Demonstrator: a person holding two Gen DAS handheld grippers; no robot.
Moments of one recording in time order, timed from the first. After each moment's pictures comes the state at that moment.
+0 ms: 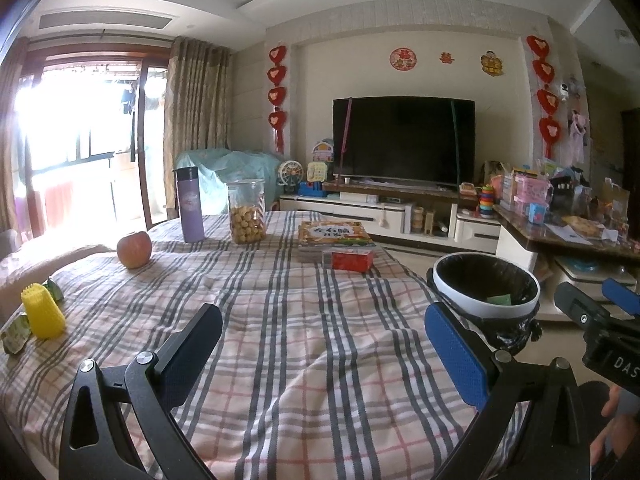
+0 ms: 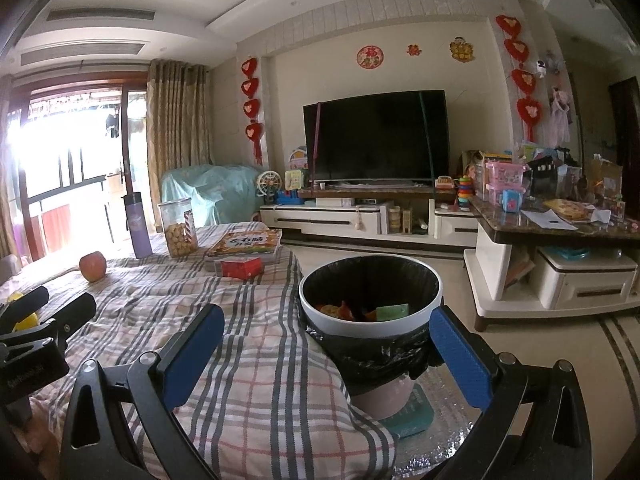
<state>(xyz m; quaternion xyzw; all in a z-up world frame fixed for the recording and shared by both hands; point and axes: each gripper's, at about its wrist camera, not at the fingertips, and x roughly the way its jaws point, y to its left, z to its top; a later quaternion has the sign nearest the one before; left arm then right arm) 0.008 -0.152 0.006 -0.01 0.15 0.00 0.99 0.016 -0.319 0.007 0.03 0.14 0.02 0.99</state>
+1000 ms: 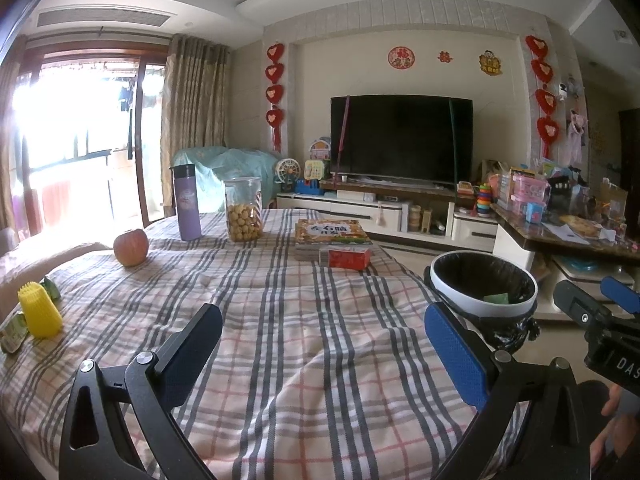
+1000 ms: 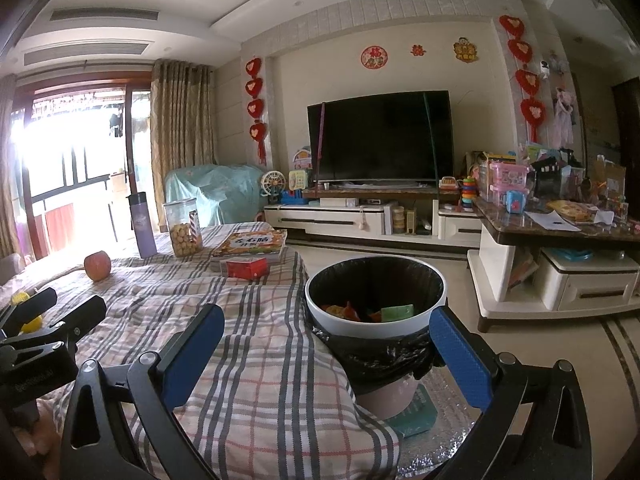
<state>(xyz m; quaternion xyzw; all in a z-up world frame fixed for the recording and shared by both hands) 0.009 -0.150 0.004 -0.01 0.16 -0.01 0.99 0.016 -0.317 0.008 0.03 0.14 0.02 0.99</state>
